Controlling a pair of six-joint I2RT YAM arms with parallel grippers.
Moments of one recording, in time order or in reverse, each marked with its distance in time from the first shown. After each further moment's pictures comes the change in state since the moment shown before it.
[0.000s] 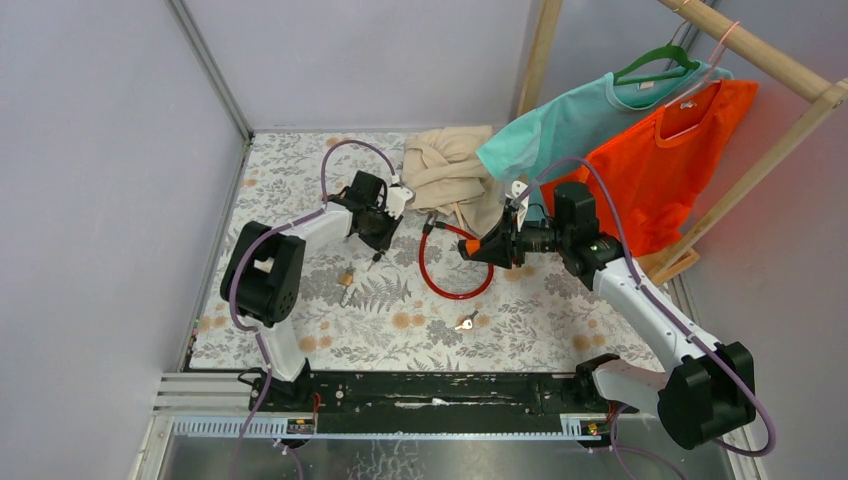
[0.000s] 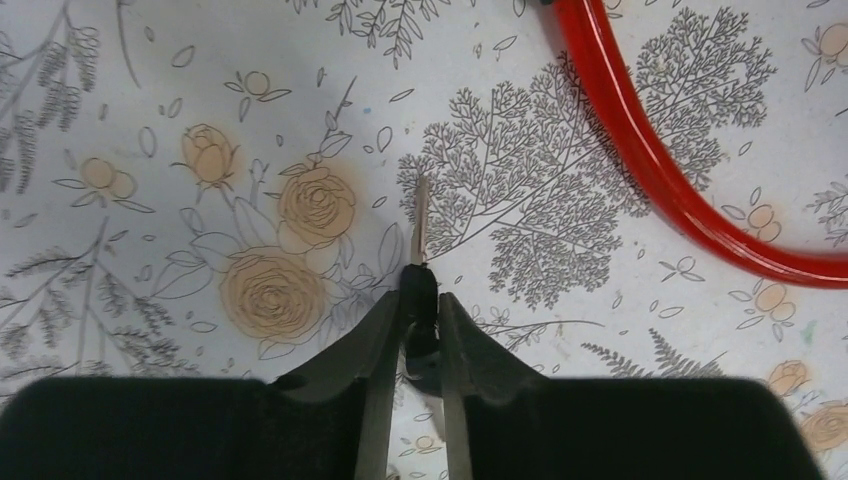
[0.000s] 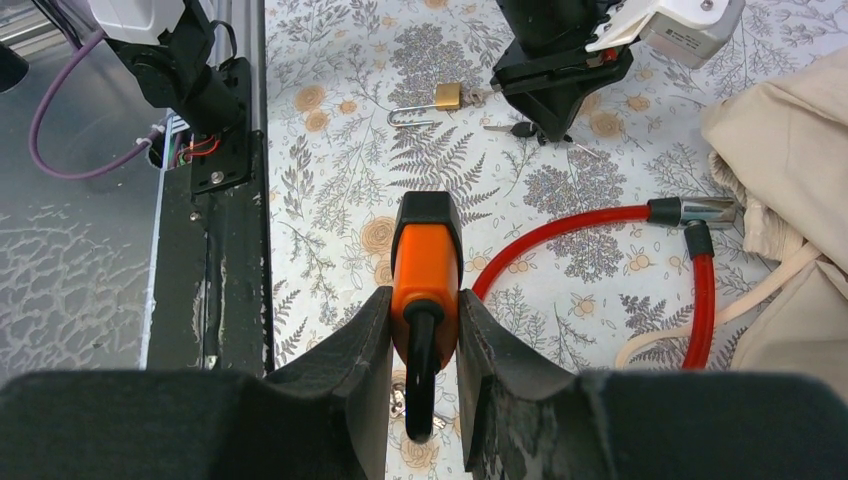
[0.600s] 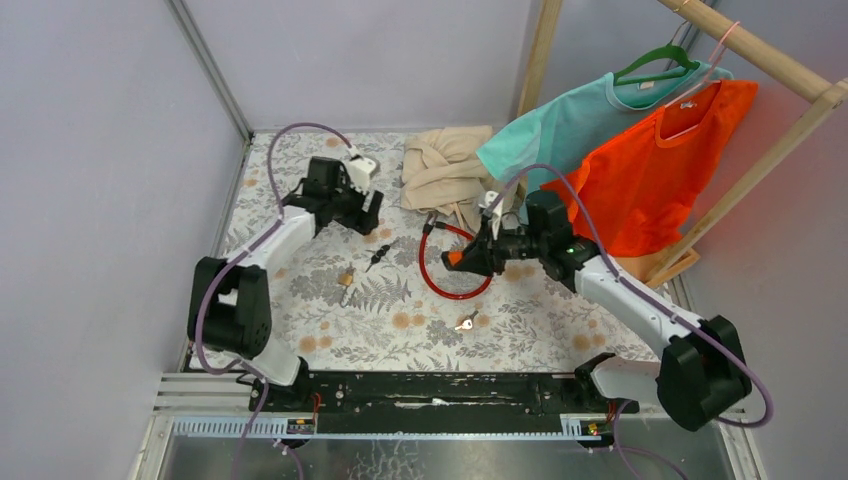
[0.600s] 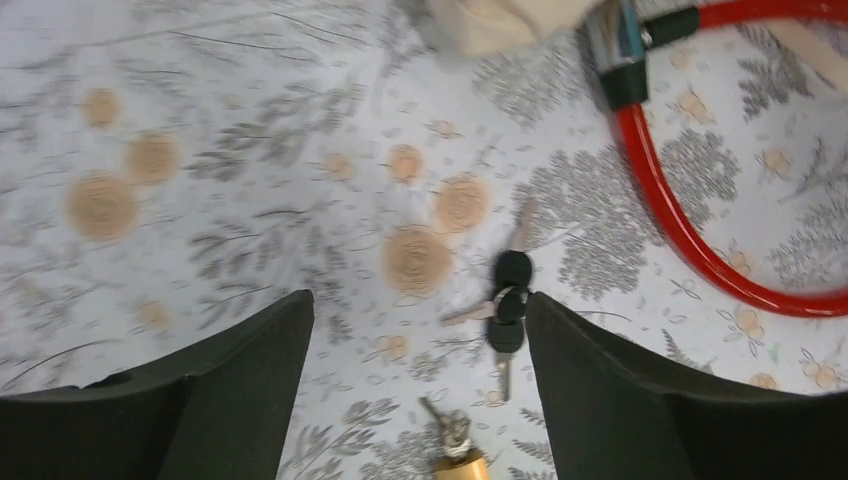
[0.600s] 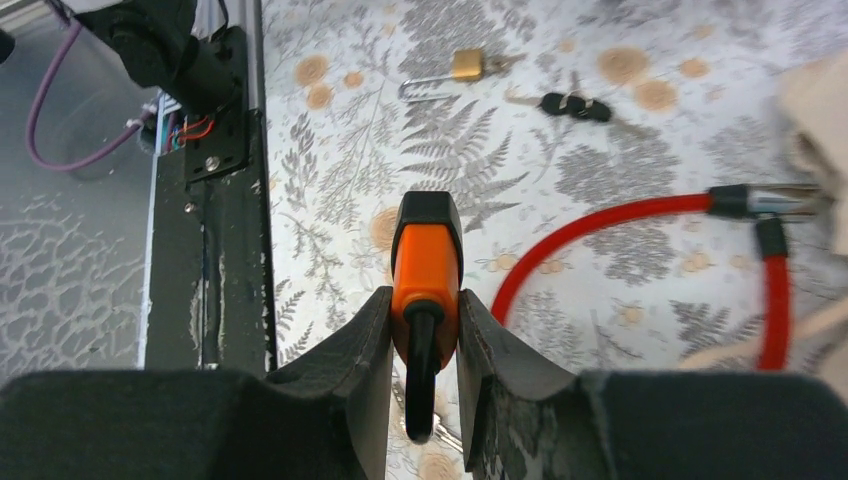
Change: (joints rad) left arm 0.130 -0.209 -0.053 0.068 0.051 -0.058; right arm 0.106 0.069 -0.033 0.089 0.110 0.052
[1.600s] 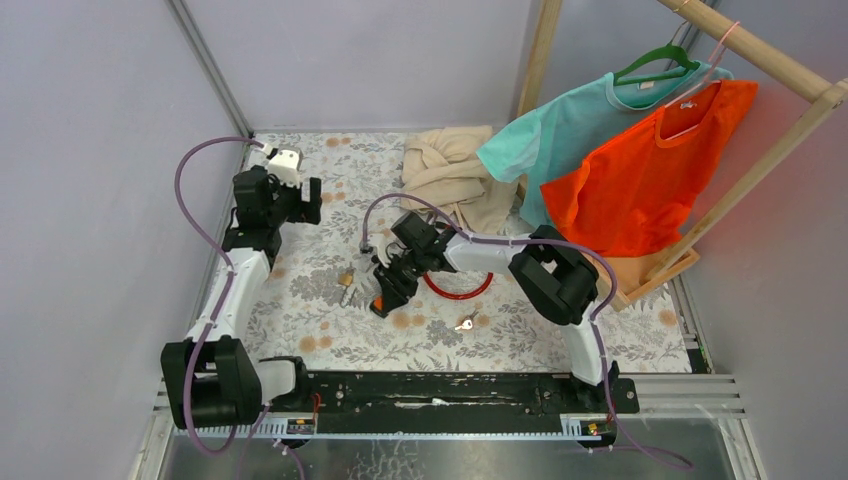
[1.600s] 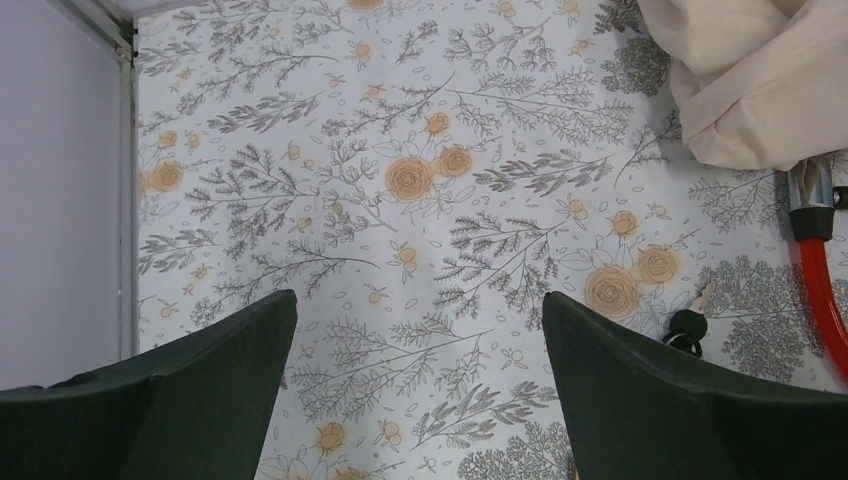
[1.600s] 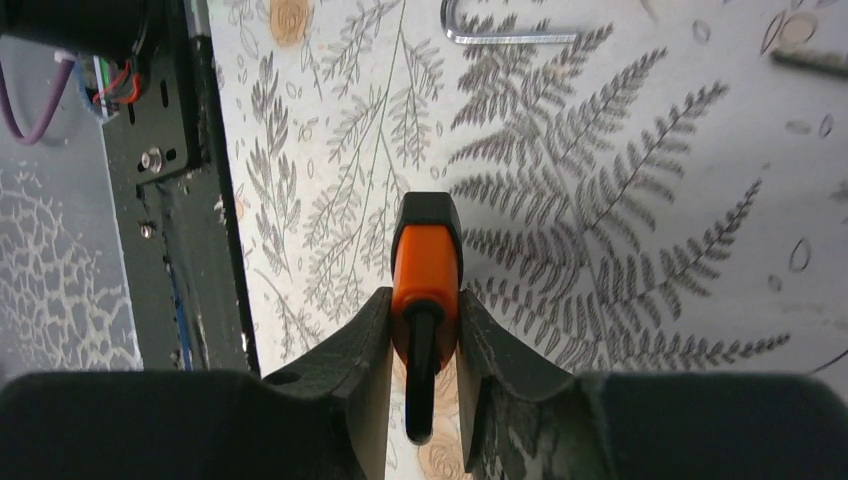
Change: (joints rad) left arm 0.307 -0.402 -0.225 0.238 -0.083 -0.053; right arm 0.441 0.858 0.547 -0.178 0.174 0.091
